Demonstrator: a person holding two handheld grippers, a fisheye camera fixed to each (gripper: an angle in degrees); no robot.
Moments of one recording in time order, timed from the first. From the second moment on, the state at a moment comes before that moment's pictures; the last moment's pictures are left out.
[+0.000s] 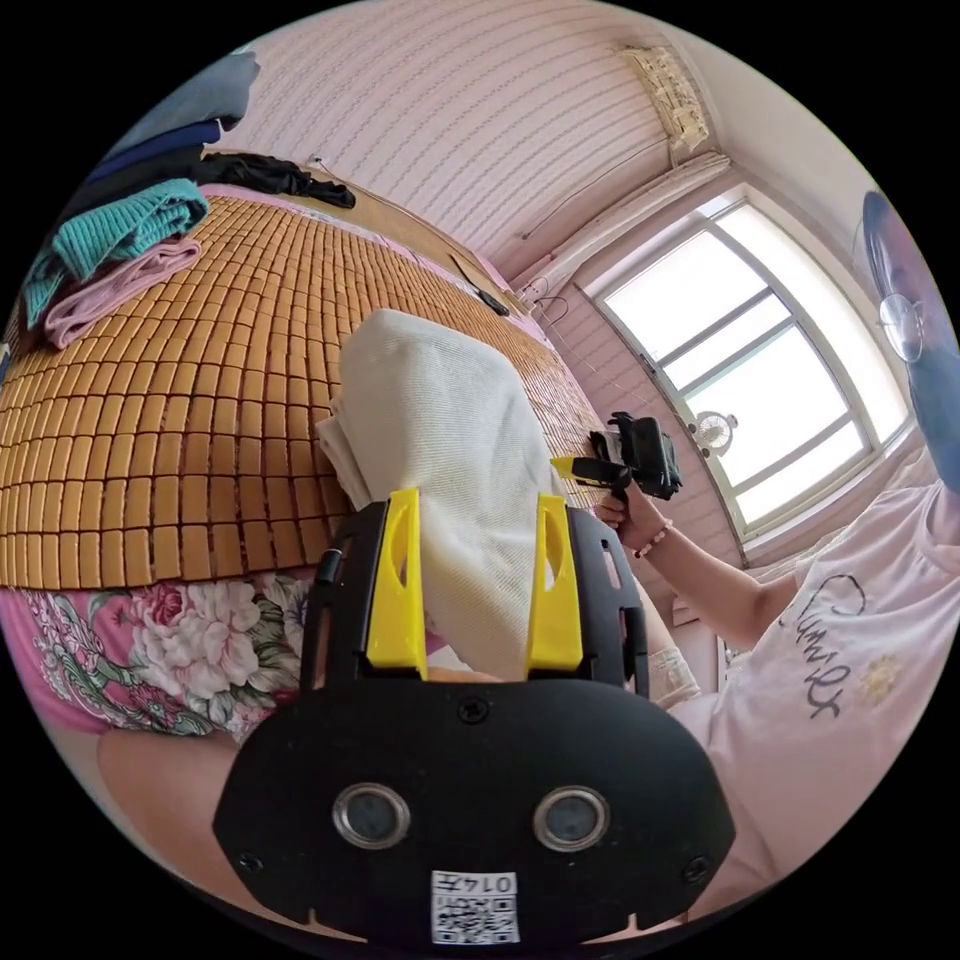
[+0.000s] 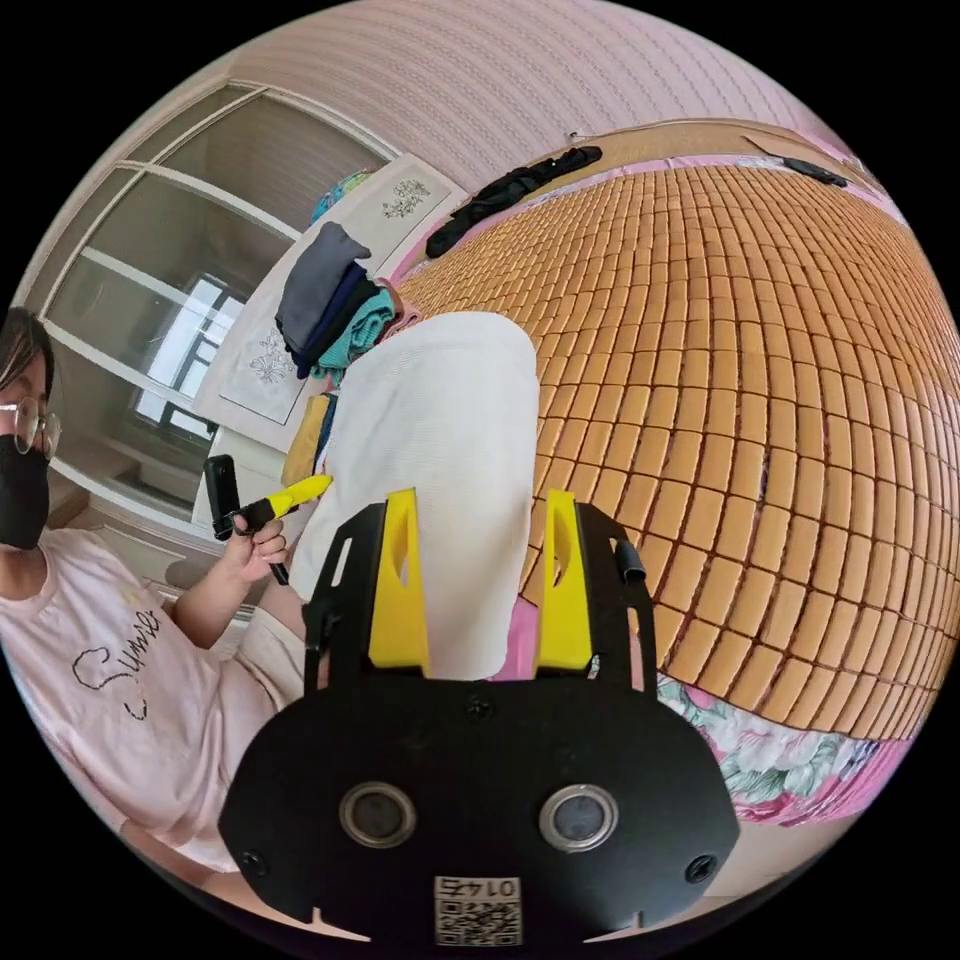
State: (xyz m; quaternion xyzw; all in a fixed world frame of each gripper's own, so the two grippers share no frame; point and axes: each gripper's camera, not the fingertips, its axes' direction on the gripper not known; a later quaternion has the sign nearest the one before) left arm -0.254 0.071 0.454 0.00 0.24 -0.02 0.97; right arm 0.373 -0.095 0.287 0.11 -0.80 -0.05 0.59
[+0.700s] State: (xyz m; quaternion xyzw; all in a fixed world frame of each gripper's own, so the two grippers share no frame) left arm -0.265 0.022 0.540 -0.07 0.28 -0.07 0.96; right arm 0.379 -0.081 0.368 0.00 -0.92 -0.08 0.39
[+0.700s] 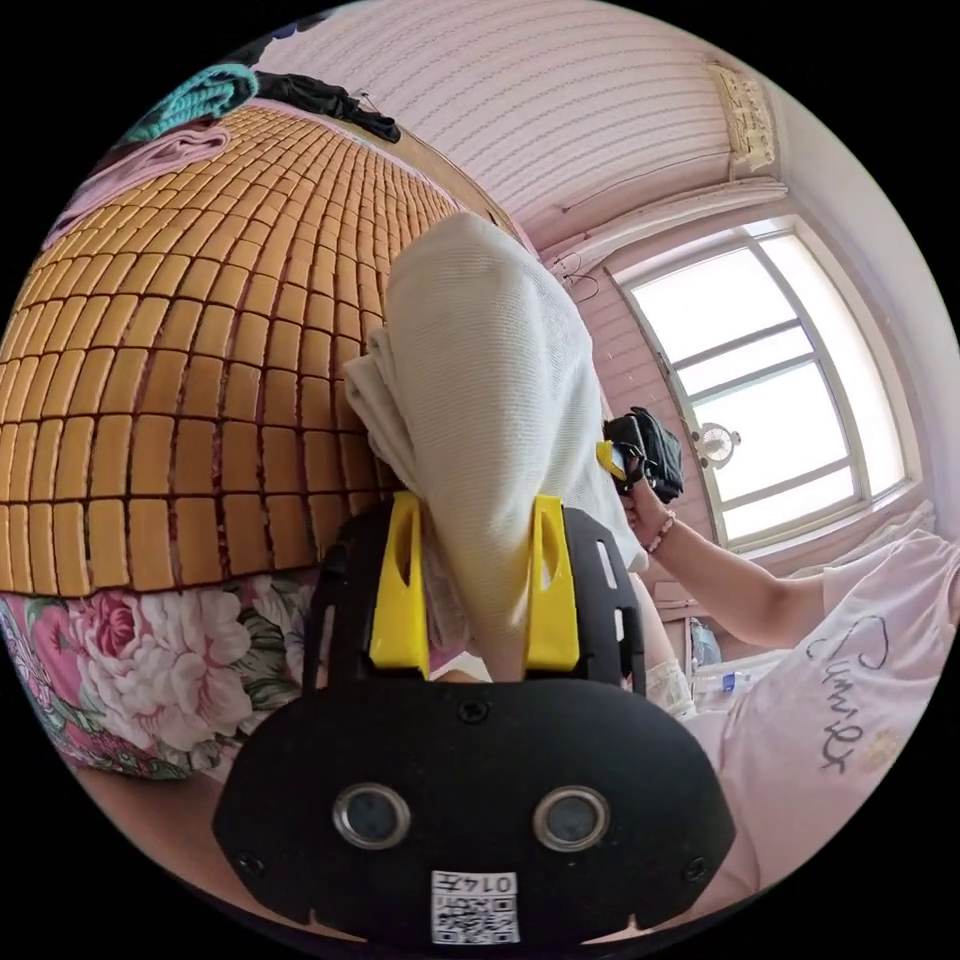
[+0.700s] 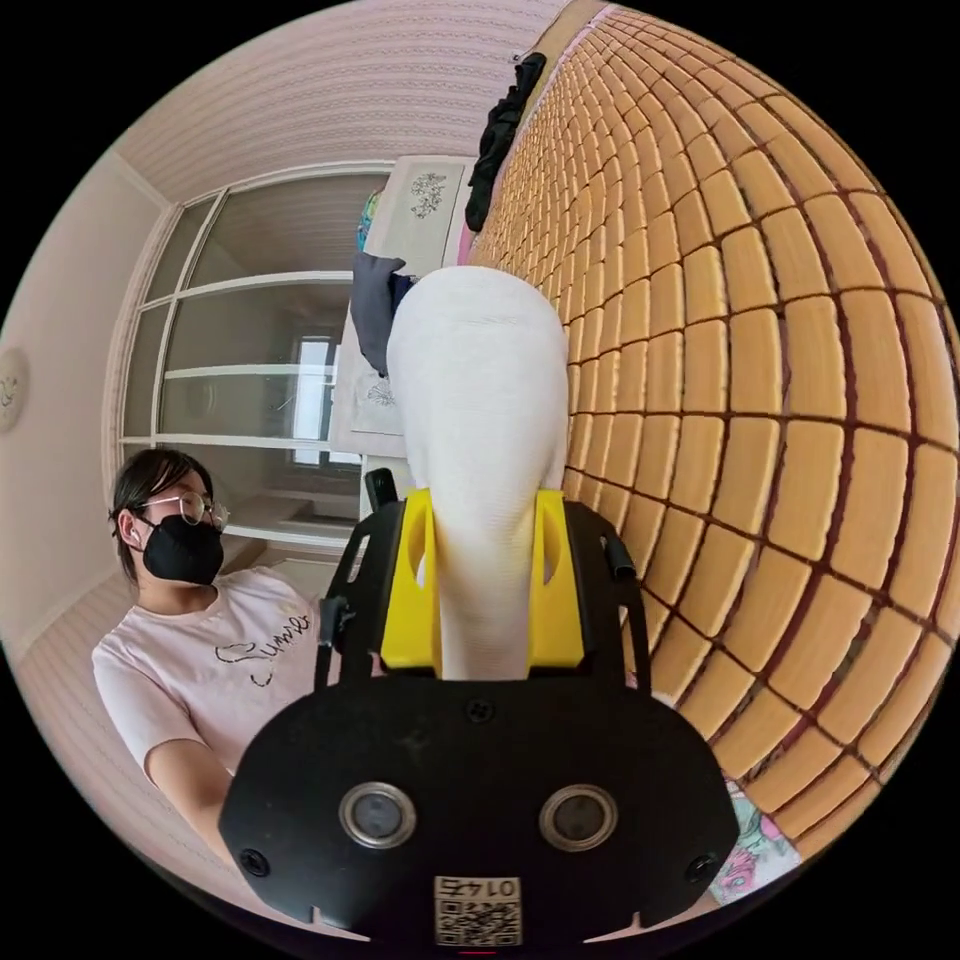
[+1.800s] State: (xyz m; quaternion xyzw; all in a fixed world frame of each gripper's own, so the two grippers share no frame) left arm 0.383 -0.182 0.782 -0.08 0.38 0.23 0.90; right arm 0.799 0.151 0.709 0.02 -0.59 0.31 0.74
